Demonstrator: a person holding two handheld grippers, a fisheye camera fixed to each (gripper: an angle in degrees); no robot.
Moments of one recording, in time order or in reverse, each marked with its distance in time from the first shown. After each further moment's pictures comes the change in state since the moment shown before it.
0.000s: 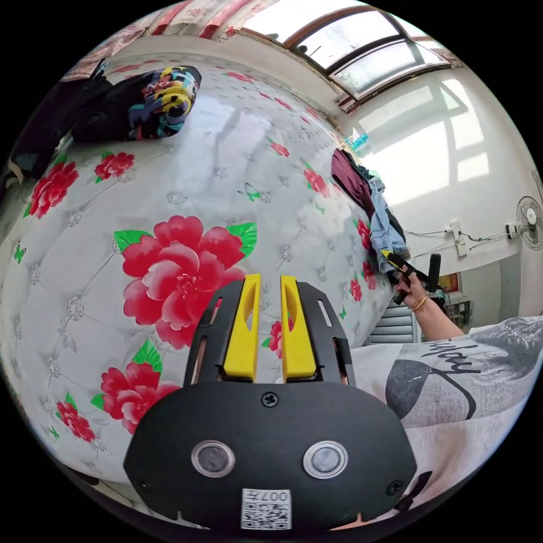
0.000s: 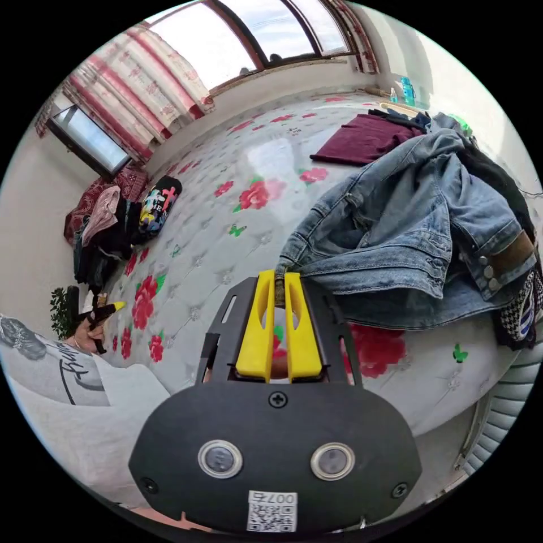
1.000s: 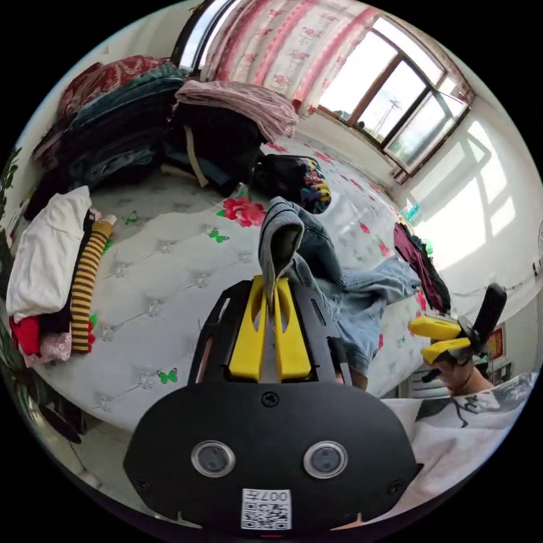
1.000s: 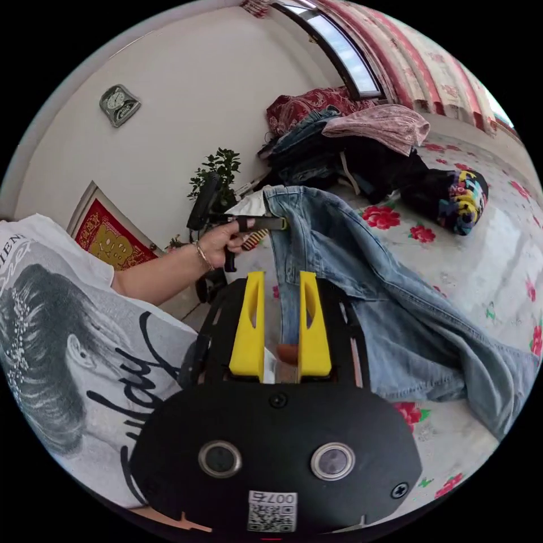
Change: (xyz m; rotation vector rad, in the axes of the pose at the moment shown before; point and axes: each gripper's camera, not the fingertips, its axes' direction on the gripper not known) left arm -0.147 0.121 -0.260 0.382 -0.330 -0.239; right arm -0.429 0.056 0.079 -0.210 -0.590 -0.797
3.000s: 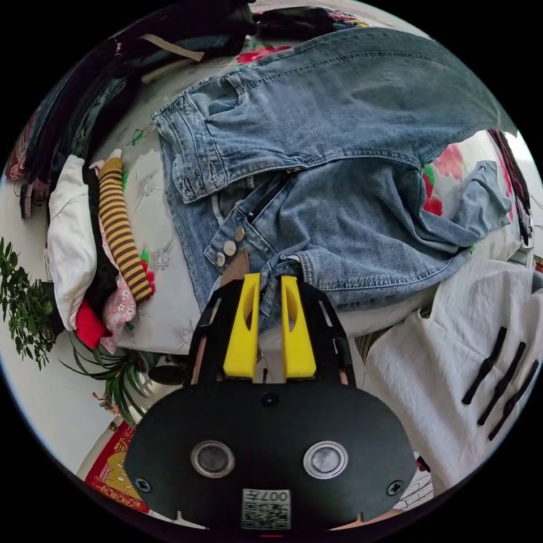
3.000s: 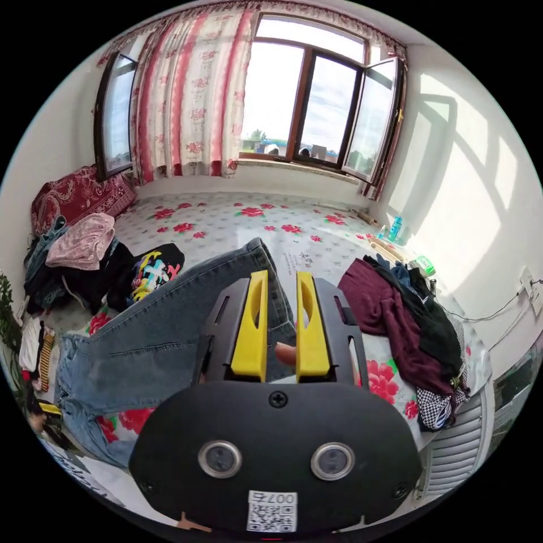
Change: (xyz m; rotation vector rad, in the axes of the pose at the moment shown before) left arm 0.101 0.033 0.069 -0.704 -0.422 0.304; right arm 0.170 -0.118 -0.317 0.330 1.128 0.495
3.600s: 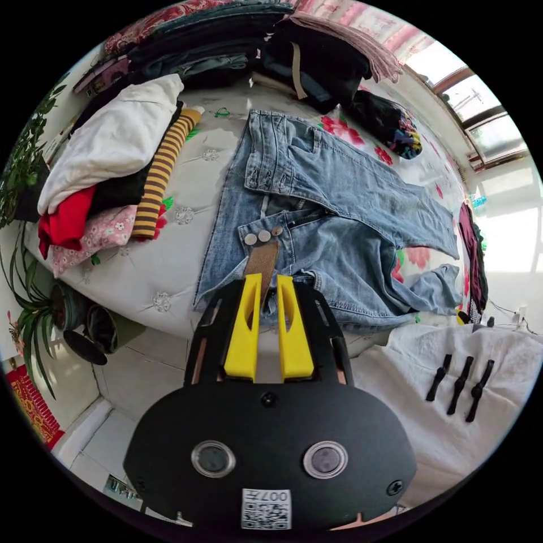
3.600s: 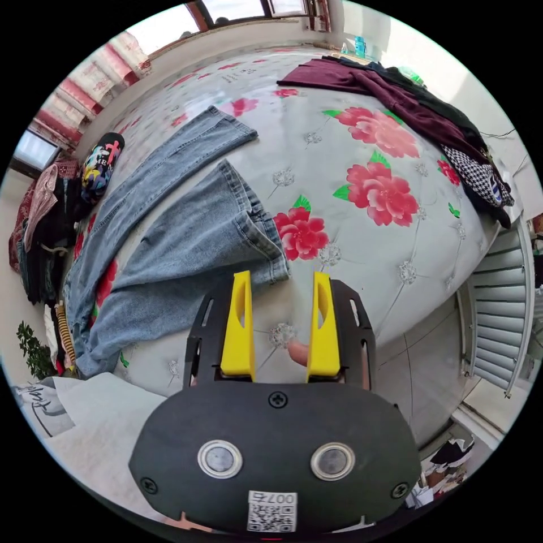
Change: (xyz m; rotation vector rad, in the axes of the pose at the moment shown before) left arm -0.082 0.110 0.007 0.248 0.304 -0.395; right arm 0.088 0.383 0.029 -0.649 -0.093 0.374
